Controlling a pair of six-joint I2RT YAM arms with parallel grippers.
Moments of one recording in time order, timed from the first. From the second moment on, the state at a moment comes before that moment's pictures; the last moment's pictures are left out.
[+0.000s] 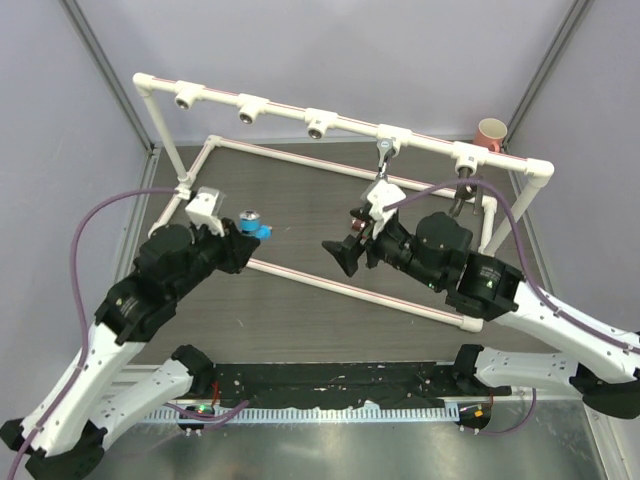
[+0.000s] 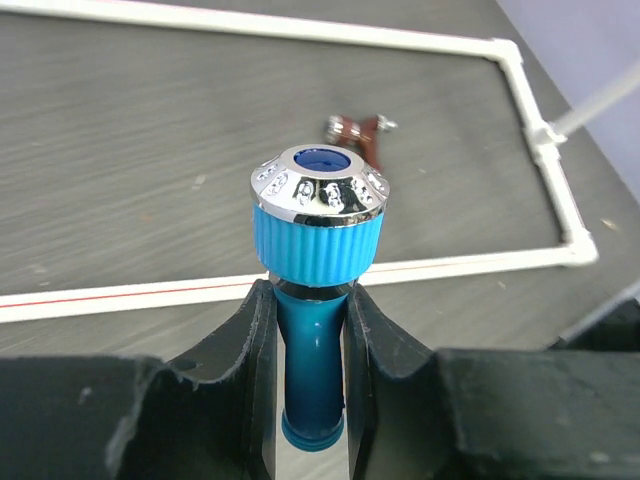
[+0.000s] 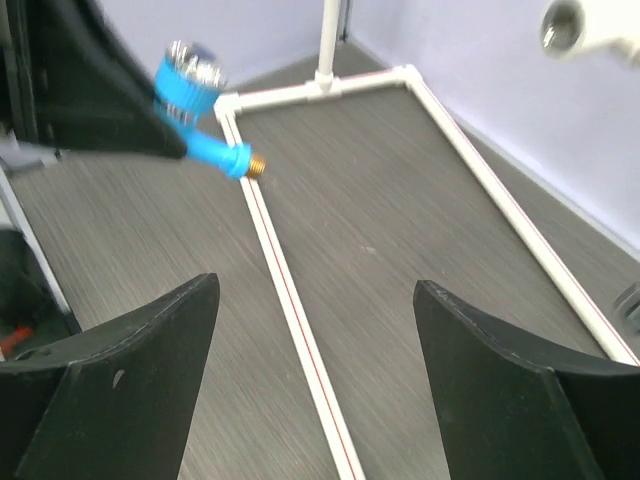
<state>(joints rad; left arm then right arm) -0.63 0.77 1.08 -0.63 -0.01 -0.32 1.06 0.95 1.06 -0.21 0.17 -0.08</state>
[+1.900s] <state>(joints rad) -0.63 0.76 0.98 -0.24 -0.13 -0.18 0.15 1.32 1.71 -0.67 -0.62 0.15</state>
